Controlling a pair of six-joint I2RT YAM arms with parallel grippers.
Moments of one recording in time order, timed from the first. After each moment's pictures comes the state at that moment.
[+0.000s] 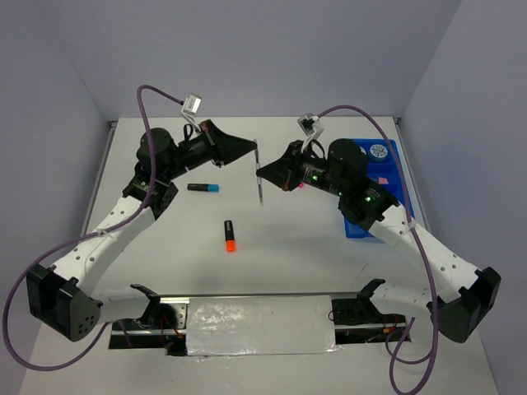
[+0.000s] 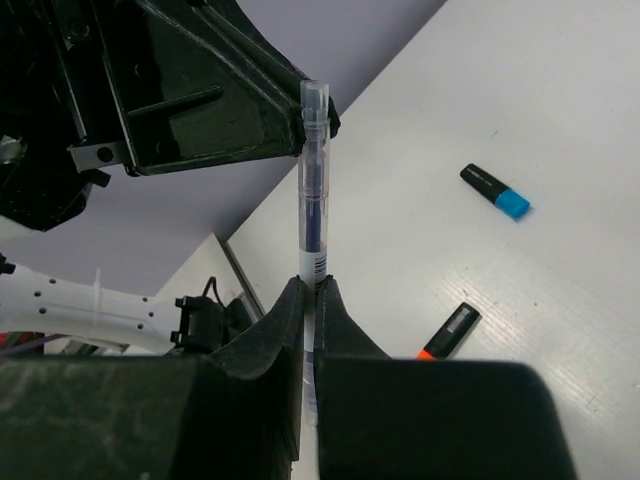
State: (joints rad) left arm -0.45 1.22 1.12 0.27 0.58 -0.89; right arm 0.66 1.12 1.13 -0.09 -0.34 0.56
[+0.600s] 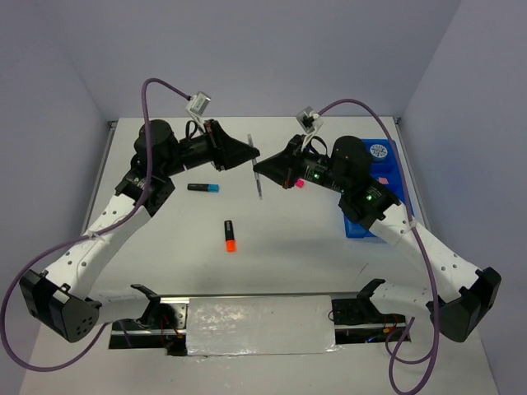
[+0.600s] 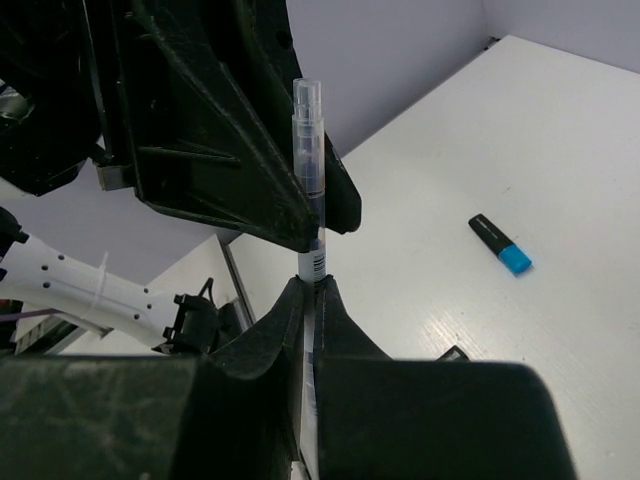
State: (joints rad) left arm -0.48 1.21 1.25 0.04 0.64 -0.72; right arm 0.66 1.13 1.16 -0.01 -0.44 0.45
